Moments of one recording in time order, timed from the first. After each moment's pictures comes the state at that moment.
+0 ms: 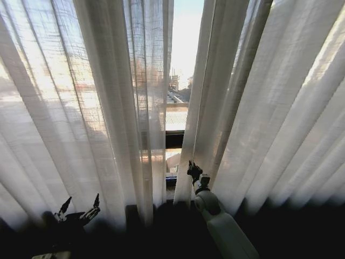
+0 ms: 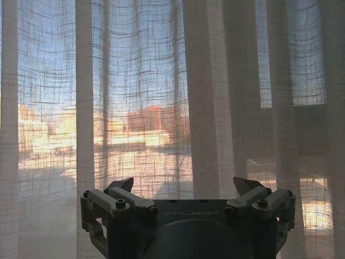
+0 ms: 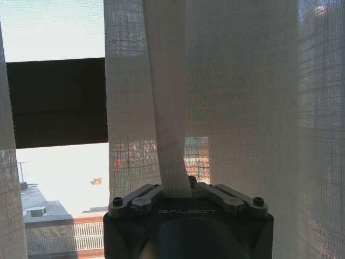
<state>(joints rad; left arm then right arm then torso) 1.87 -1.49 -0.89 -2.37 -0.24 -0.02 0.03 -0.92 1.29 0.16 1.71 0.39 -0.19 0.38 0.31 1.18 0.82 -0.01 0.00</state>
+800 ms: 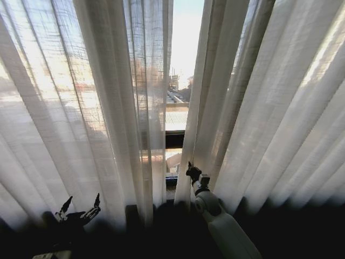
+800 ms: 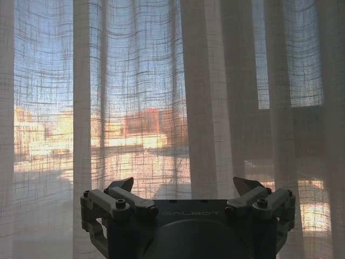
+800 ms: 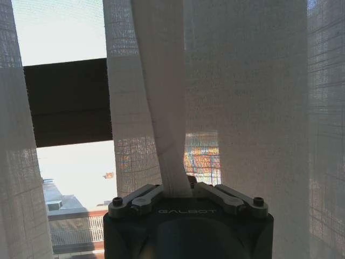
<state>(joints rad) 1.86 -1.47 -0.89 -2.35 -0.25 -0.04 0.03 -0.94 1.26 0.16 1.75 0.46 -0.23 0.37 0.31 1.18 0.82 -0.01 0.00</state>
